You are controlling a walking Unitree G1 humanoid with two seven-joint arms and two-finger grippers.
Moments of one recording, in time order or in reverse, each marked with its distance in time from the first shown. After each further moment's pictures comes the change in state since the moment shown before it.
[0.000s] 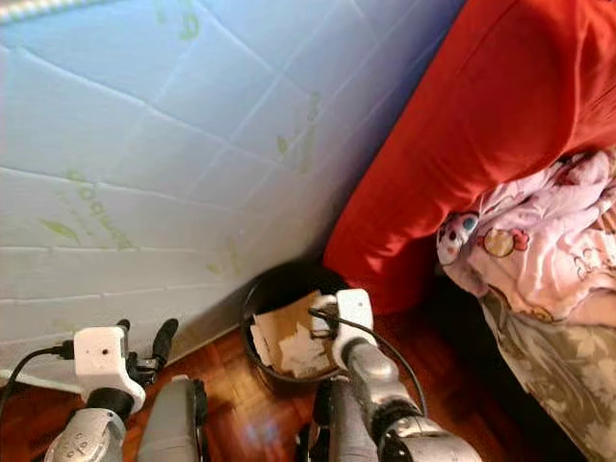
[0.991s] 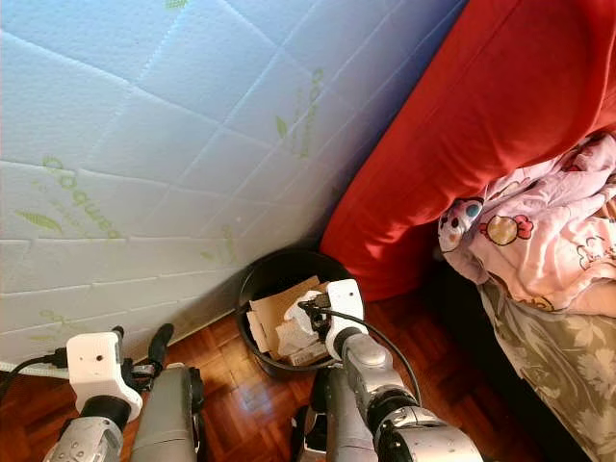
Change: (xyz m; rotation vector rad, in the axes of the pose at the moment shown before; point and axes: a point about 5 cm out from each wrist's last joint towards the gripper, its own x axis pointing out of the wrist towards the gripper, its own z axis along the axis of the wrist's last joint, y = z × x) left arm -0.011 -0.002 0.001 -0.022 0.030 0.037; right arm 0.003 0.005 0.011 -0.040 -0.011 0.055
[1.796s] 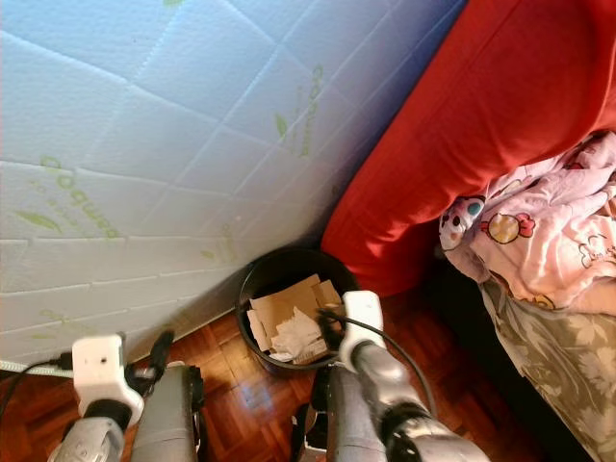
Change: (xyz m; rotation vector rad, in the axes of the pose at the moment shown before) left arm 0.004 0.010 -0.019 0.017 0.064 0.025; right arm -0.014 -0.026 -0.026 0.106 0.043 -0.101
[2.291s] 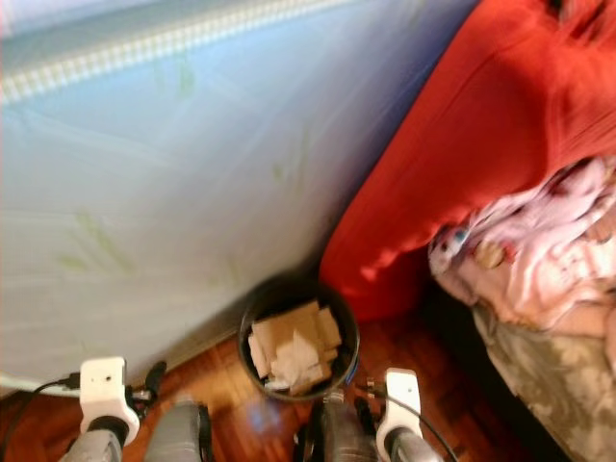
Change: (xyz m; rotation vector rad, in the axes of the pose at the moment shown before) left arm 0.019 0.018 -0.052 0.026 0.153 0.037; right arm -0.051 -0.034 -0.105 0.119 0.226 -0.148
